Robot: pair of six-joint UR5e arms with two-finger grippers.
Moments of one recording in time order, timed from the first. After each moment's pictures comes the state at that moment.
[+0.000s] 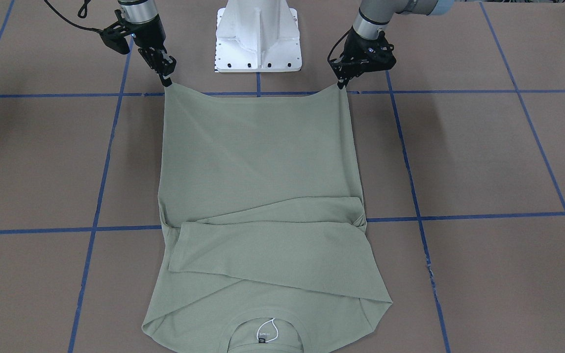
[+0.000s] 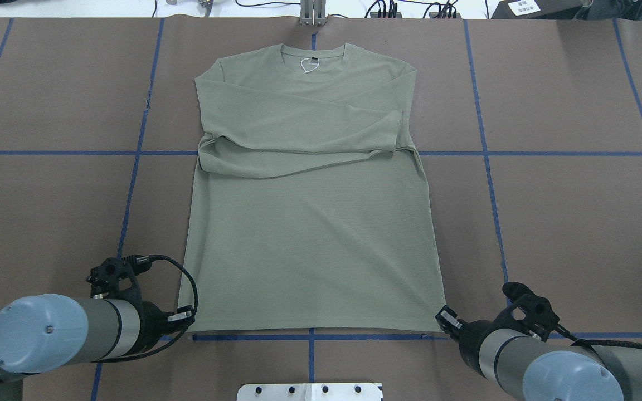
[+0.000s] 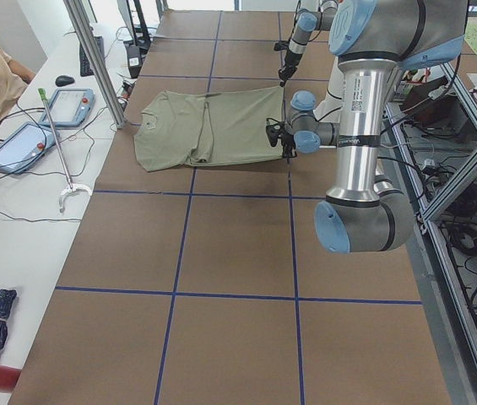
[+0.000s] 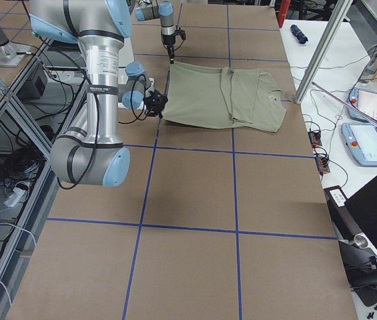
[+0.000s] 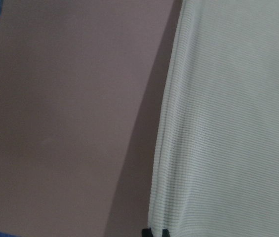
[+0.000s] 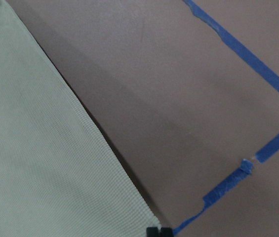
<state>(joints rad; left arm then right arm) -0.20 -1.62 -2.17 -1.91 -1.66 -1.73 0.04 -1.62 2.25 -1.33 1.35 2.28</state>
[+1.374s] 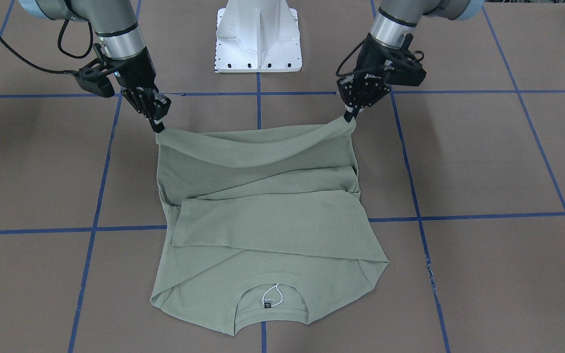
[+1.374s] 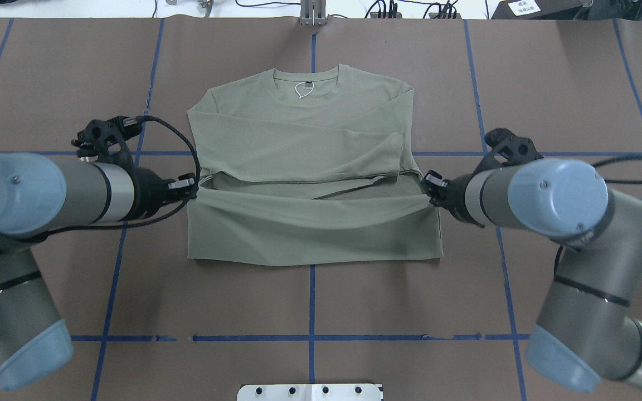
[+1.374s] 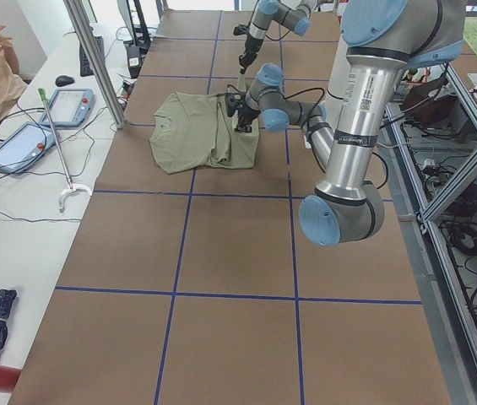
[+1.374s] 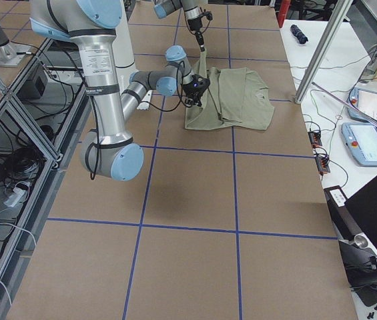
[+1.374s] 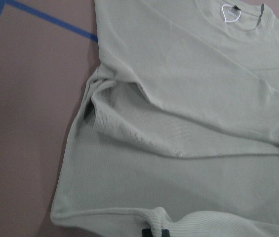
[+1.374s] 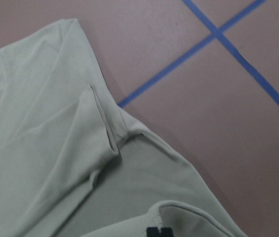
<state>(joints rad) -0.60 -1.86 -2.02 -1.90 -1.68 -1.46 0.58 -1.26 2.04 -1.45 1.66 1.78</state>
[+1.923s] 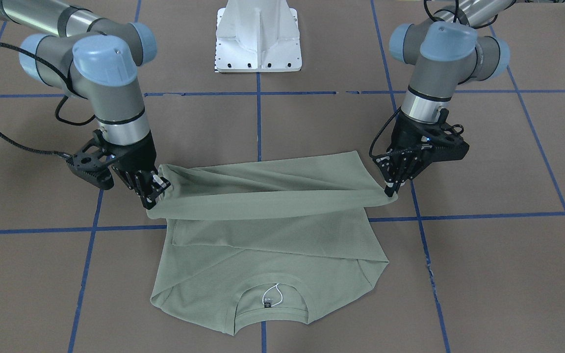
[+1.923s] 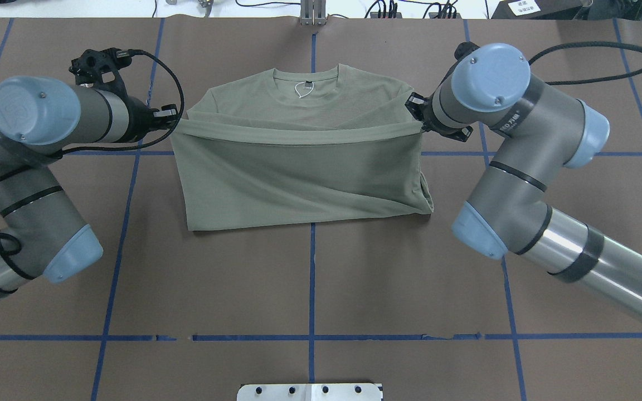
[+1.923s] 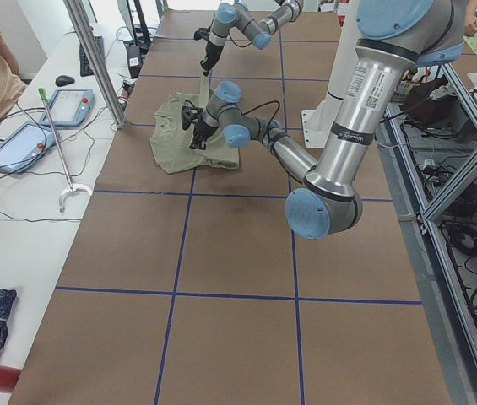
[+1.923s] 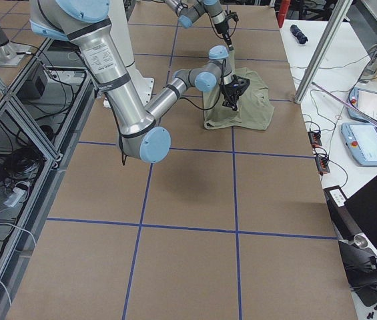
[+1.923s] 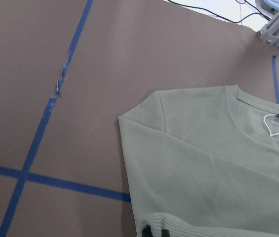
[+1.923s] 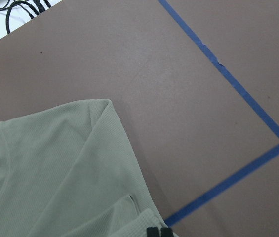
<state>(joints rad) -0.77 -1.98 -1.71 -2.03 -1.68 -1.31 0.75 -0.99 1.63 -1.43 1.71 1.62</state>
